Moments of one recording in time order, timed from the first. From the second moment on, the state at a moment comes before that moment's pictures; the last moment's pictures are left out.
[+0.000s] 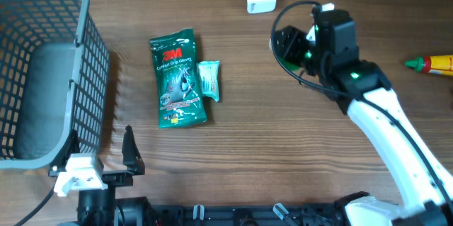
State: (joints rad) left arm 0.06 0.01 0.69 -0.68 0.01 -0.01; right arm 0.32 1.44 1.16 -0.38 -0.08 0.69
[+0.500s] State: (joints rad) left arm 0.06 0.01 0.69 -0.67 0.01 -0.01; right arm 0.32 1.98 1.37 0.20 0.13 0.54
